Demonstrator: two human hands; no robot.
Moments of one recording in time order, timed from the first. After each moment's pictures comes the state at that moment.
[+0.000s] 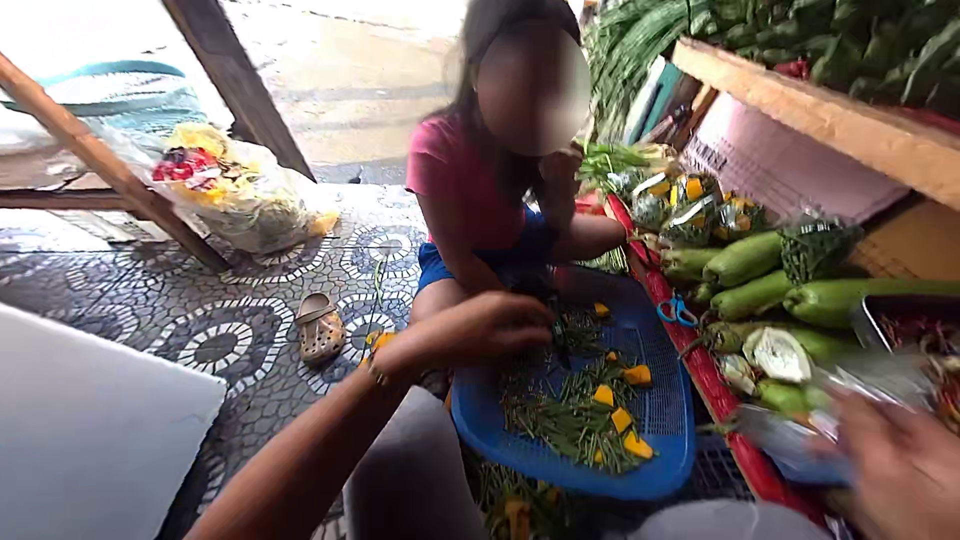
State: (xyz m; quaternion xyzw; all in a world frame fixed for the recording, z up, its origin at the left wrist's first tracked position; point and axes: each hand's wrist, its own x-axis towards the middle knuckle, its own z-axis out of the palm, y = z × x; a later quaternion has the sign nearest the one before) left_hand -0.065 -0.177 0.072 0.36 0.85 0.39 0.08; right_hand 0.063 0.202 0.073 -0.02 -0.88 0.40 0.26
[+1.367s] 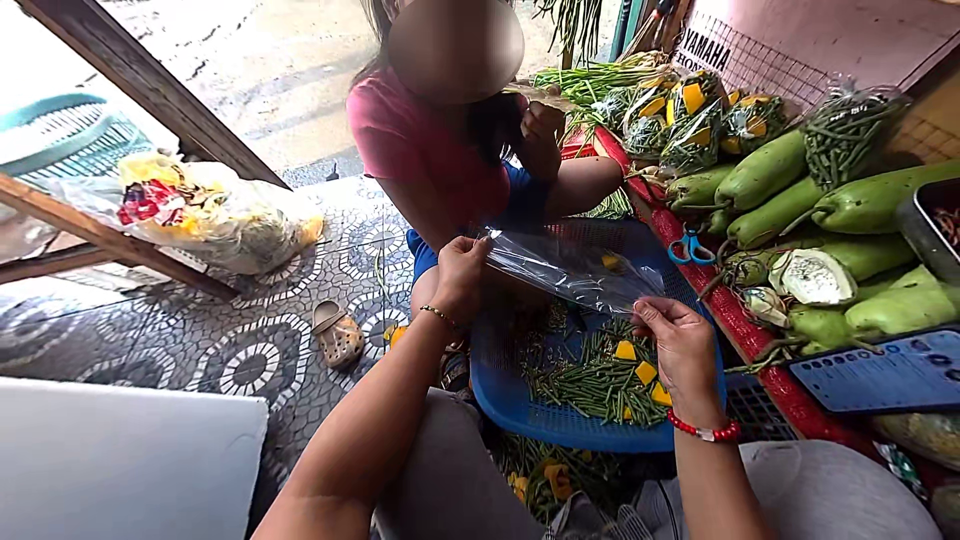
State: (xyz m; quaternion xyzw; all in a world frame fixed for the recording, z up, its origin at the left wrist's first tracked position) left_hand -0.157 -0.163 -0.025 -0.14 0.76 0.63 -0.02; right_hand -0.031 0.094 -0.046 -0.16 -0.65 0.72 0.18
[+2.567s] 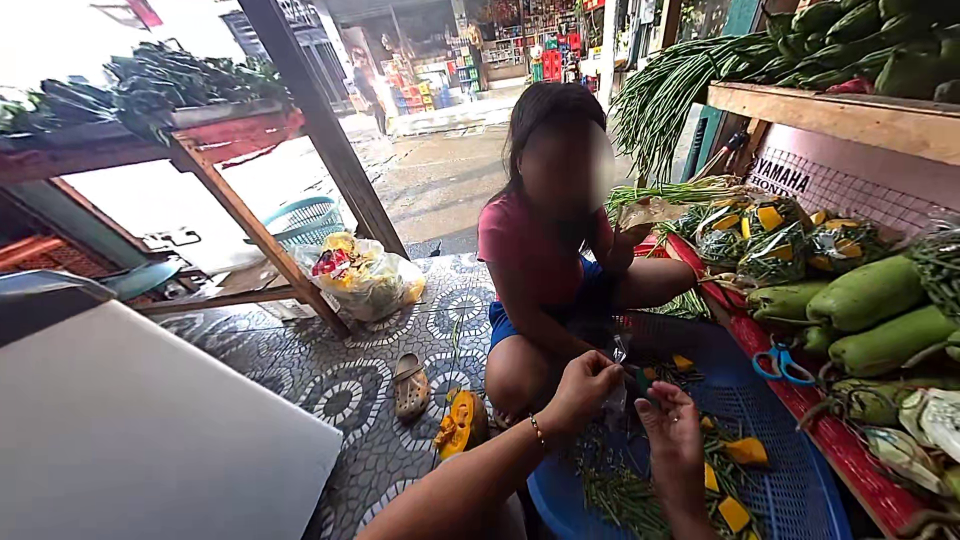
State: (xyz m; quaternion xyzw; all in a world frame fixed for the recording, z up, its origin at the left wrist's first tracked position) left_hand -0.086 -0.115 -0.004 0.03 0.72 0.68 0.13; right_hand -0.037 0.015 -0.076 -0.01 -0.65 0.73 0.21
